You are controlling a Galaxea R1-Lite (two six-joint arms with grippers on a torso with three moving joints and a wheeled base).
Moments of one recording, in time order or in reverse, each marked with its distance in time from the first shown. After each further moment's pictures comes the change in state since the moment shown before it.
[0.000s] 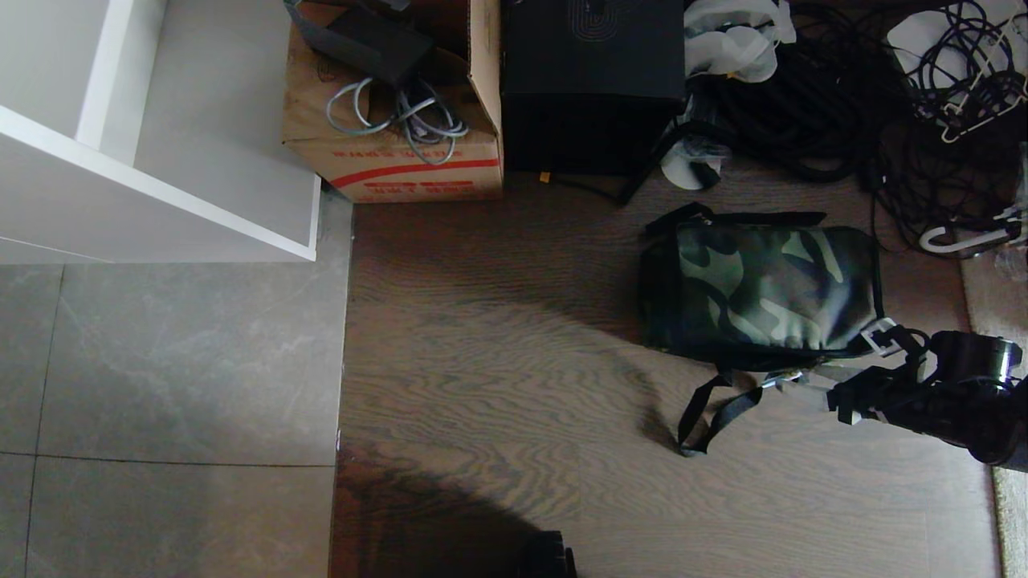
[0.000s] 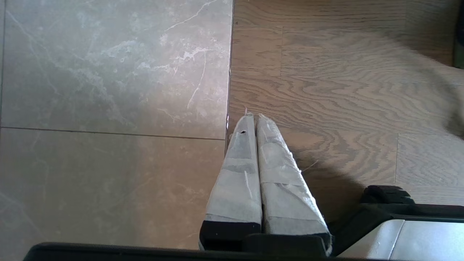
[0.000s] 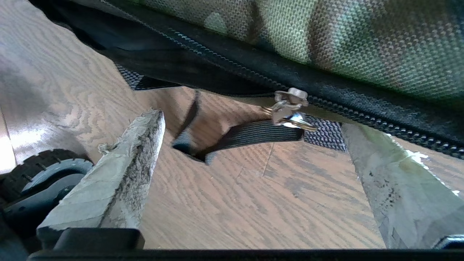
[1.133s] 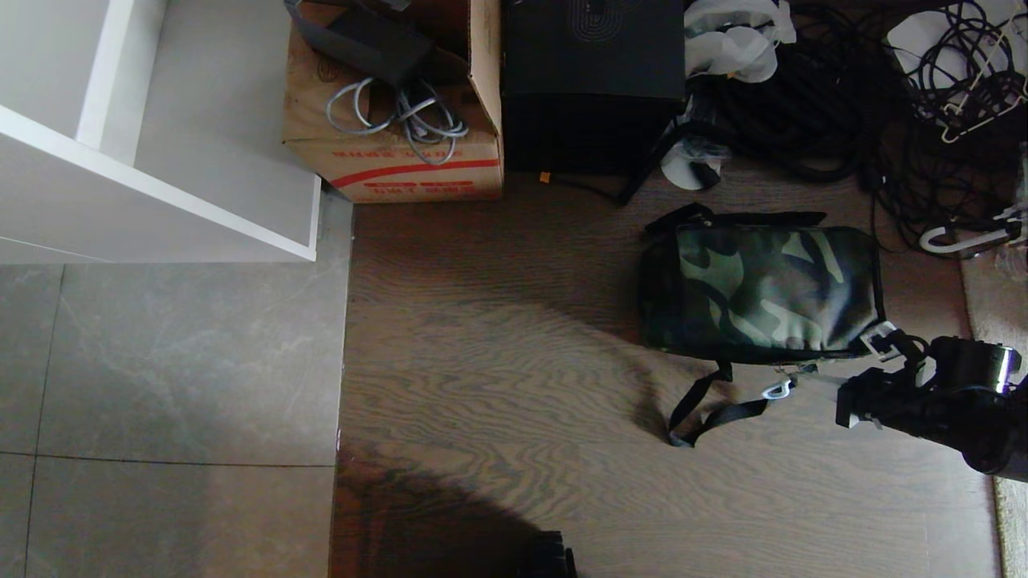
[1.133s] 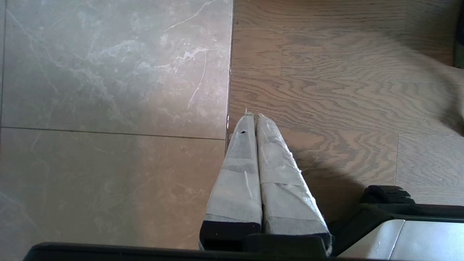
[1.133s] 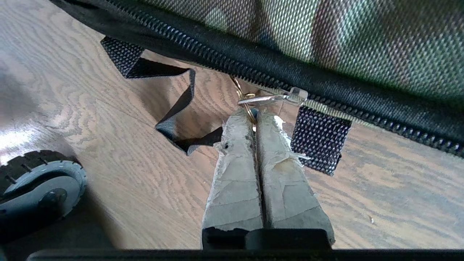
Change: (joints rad) left arm 0.000 0.000 0.000 0.000 0.000 0.000; right arm -0.002 0.025 0.024 -0.088 0.004 -0.006
